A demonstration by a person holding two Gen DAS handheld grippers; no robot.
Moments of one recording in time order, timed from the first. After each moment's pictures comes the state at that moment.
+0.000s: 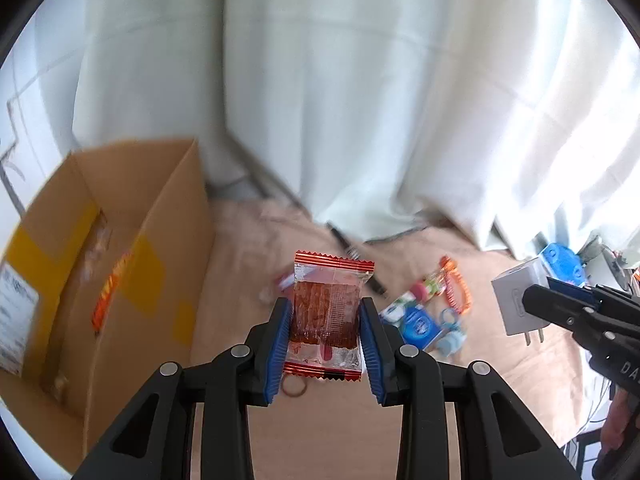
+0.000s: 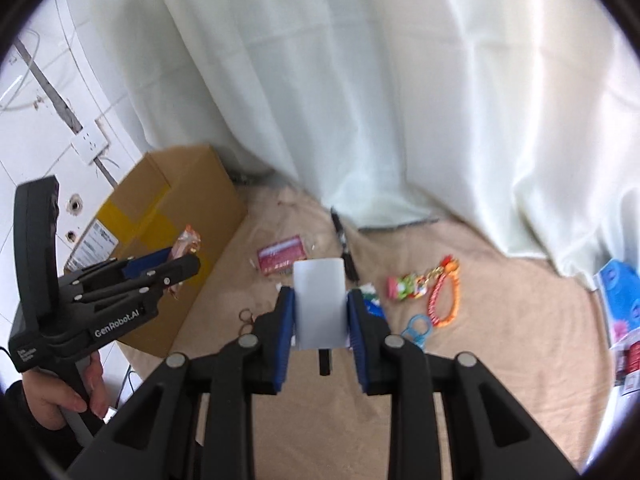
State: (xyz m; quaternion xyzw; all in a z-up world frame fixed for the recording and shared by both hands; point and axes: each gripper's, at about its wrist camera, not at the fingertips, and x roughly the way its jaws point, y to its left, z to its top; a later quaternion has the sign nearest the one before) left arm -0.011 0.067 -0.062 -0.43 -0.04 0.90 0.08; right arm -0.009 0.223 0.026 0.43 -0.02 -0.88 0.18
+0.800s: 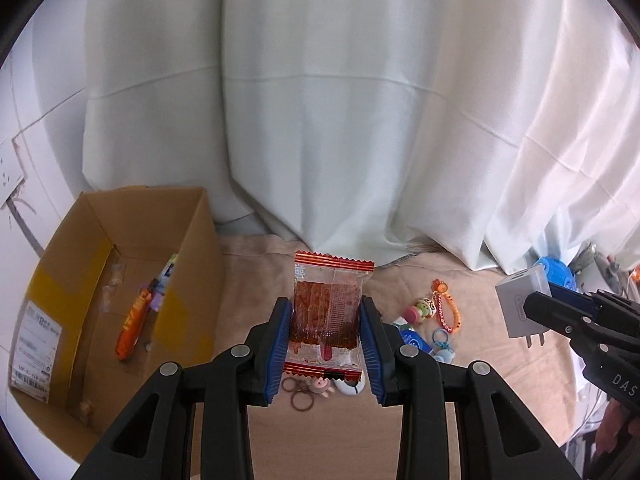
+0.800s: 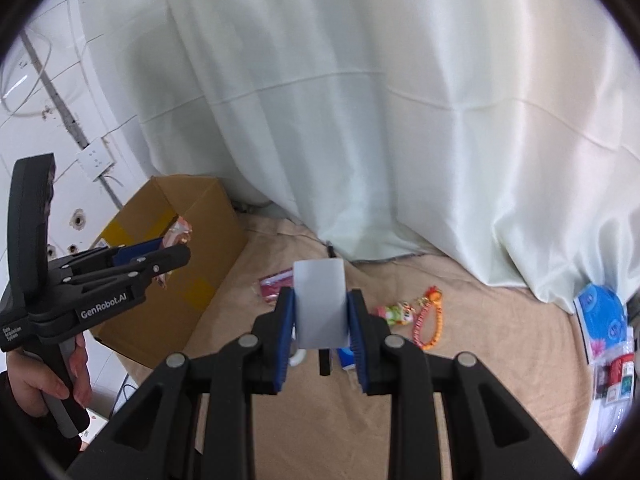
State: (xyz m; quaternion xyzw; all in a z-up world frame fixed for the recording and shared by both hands) left arm -0.013 0.050 -0.019 -0.41 -0.04 0.91 0.07; right arm -0.005 0.216 0.059 0.39 -0.01 -0.90 0.19
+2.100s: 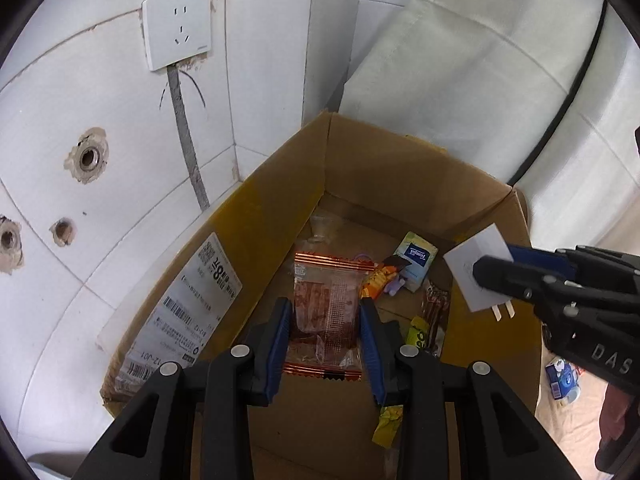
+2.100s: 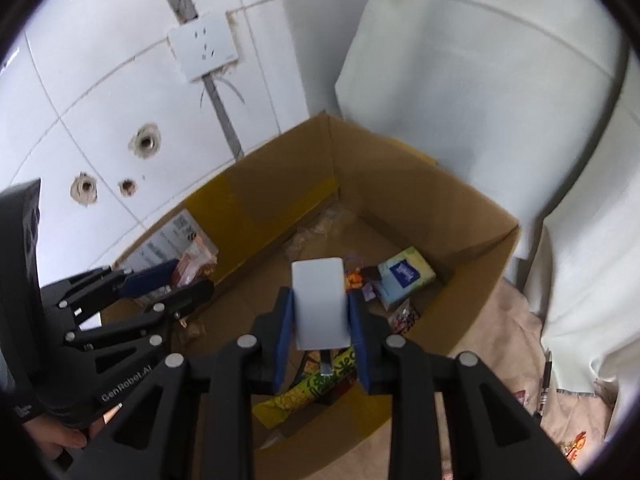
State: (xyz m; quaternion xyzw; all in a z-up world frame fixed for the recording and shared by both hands) left arm -0.002 -0.205 -0.085 -0.44 -0.12 0.88 -0.12; right arm -0.091 -0.105 0.014 0.44 0.13 -0.80 0.38
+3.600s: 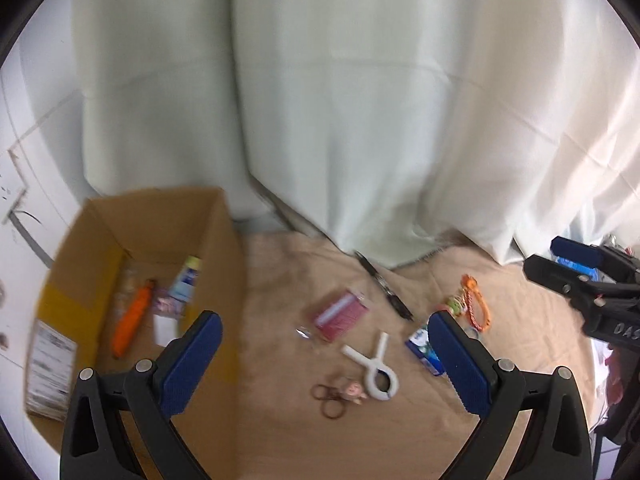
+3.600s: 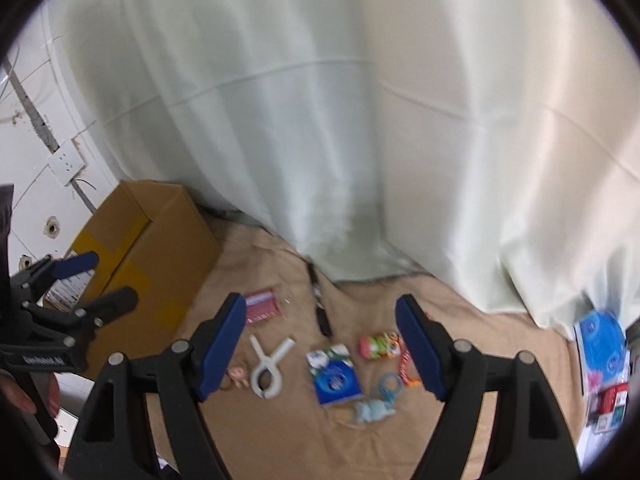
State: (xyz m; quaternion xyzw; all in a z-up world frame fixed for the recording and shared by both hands) left arm -0.049 0.059 -0.043 -0.45 0.00 0.89 0.05; right arm -0.069 0.222 0.044 0.42 0.00 -0.89 0.16
